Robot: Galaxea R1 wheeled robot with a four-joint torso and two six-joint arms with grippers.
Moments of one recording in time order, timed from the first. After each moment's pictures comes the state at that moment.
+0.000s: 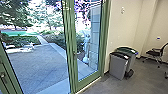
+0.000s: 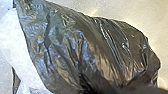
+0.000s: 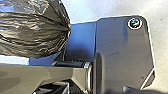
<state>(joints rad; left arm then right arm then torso) 1.43 3.04 -2.73 0.14 -0.03 -0.08 -1.59 3.04 -2.66 0.44 0.11 -0.59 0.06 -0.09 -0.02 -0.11</state>
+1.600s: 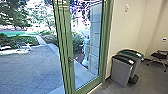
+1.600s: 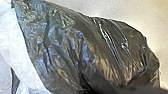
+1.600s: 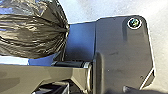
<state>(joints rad) 1.43 3.04 -2.74 0.14 -0.03 -0.08 -1.59 3.05 -2.66 0.44 0.11 -0.59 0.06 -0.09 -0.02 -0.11</state>
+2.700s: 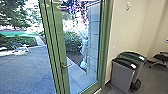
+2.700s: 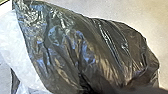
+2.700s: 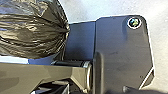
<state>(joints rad) 1.43 3.04 -2.74 0.14 -0.03 -0.08 -1.59 3.05 -2.66 0.44 0.11 -0.59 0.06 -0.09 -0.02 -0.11</state>
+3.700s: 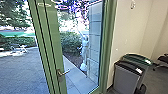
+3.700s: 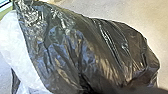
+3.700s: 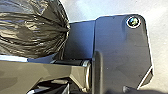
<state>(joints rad) 1.43 3.04 -2.74 0.14 -0.03 -0.08 -1.59 3.05 -2.67 0.44 0.11 -0.59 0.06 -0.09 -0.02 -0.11</state>
